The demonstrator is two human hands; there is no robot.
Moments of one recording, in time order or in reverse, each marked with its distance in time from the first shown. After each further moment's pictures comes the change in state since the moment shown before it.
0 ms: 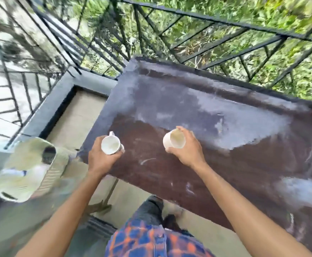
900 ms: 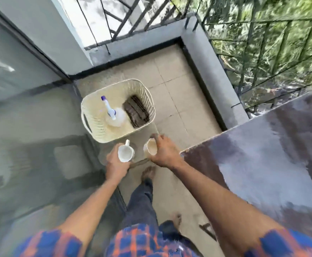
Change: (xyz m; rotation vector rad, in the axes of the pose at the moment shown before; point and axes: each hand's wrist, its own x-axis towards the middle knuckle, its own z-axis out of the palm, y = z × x) left_hand -0.018 -0.292 -0.151 -0.142 0.297 -0.670; right_hand 0.010 -0.192 0.440 -0.783 -0.804 -0.509
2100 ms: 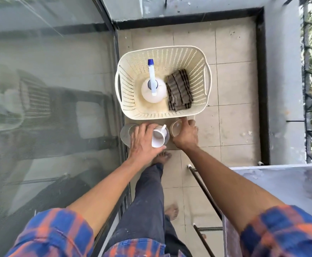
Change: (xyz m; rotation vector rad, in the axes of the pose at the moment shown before) left_hand 0.029 -0.025 0.030 0.301 0.045 0.091; right_hand 0.125 0.025 0.099 -0.062 -0.066 0.124
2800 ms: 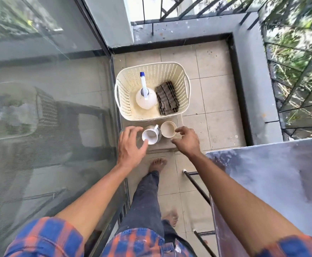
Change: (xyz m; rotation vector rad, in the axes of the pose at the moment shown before) left_hand -0.049 0.015 -0.055 -0.149 0.192 0.036; right_hand -0.083 0.004 -0.060 0.241 0.041 0.062
